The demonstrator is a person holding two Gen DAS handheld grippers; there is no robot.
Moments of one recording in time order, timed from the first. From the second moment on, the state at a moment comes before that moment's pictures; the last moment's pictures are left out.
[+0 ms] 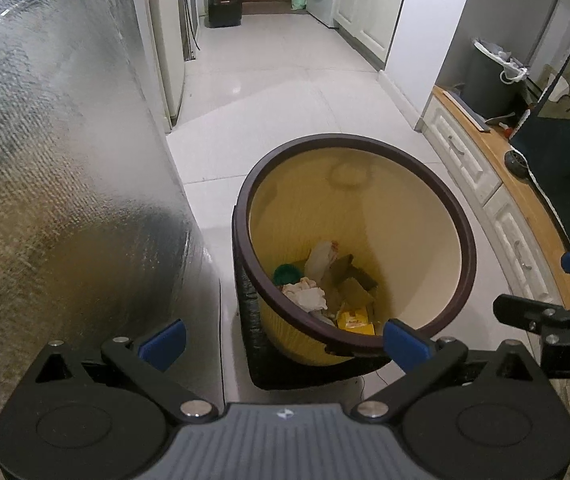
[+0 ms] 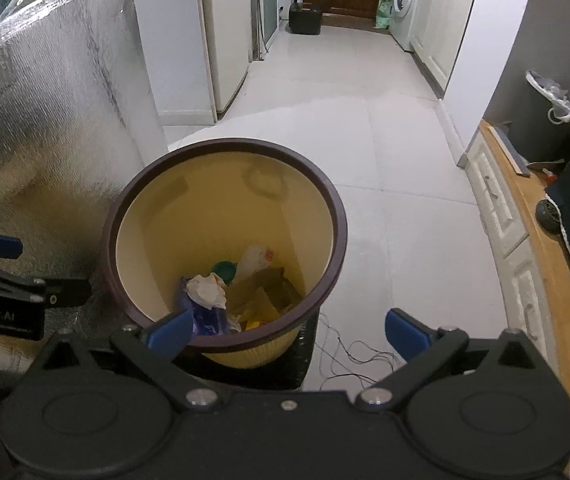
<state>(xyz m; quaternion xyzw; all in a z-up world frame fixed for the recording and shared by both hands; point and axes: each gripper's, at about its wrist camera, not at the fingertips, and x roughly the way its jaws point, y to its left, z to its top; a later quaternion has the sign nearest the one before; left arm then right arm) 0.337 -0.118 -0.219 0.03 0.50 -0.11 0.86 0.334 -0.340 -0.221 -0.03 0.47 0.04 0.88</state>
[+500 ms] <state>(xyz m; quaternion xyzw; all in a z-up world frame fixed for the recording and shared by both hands) 0.297 -0.117 -0.183 0.03 0.46 -0.13 0.88 0.284 -0.363 -0.192 -0.01 0.44 0.01 0.90</state>
